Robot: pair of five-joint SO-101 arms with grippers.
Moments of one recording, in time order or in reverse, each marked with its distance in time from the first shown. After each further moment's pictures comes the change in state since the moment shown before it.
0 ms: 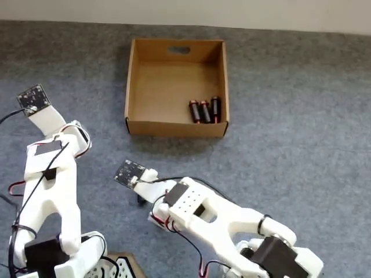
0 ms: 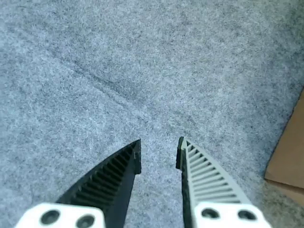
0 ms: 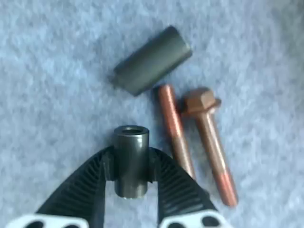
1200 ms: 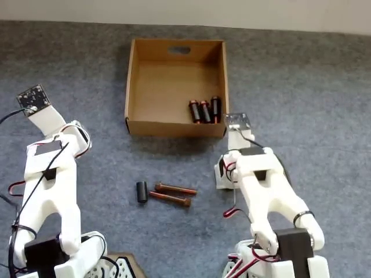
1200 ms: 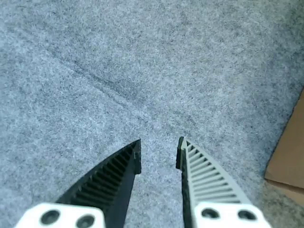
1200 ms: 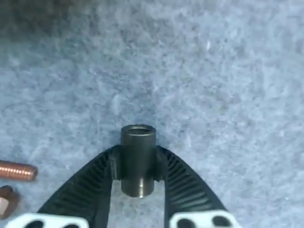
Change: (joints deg) left arm 0.0 0.0 0.0 0.0 0.0; right arm 44.0 2.8 -2.0 4.4 -11.3
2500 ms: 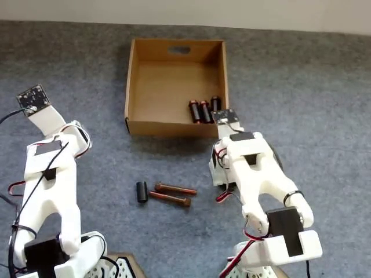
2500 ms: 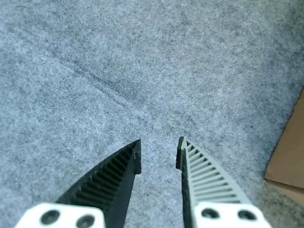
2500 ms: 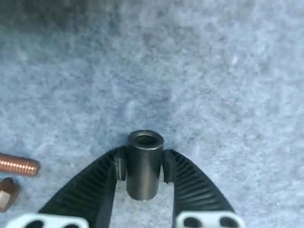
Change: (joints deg) left arm 0.0 0.0 0.0 0.0 0.0; right arm -3.2 14.1 -11.3 6.8 3.0
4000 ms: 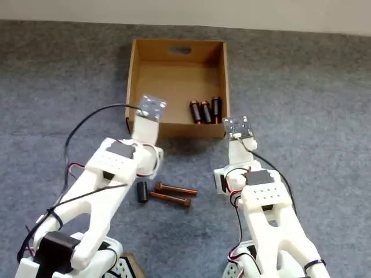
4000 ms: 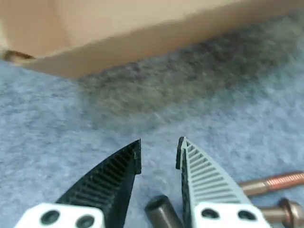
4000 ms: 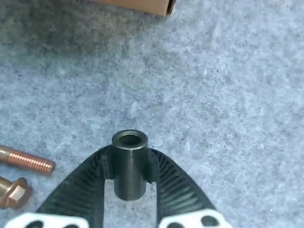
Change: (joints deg) left arm 36.7 0.0 0.0 14.0 -16.2; right arm -0.3 -38.5 25.4 -13.0 0.0
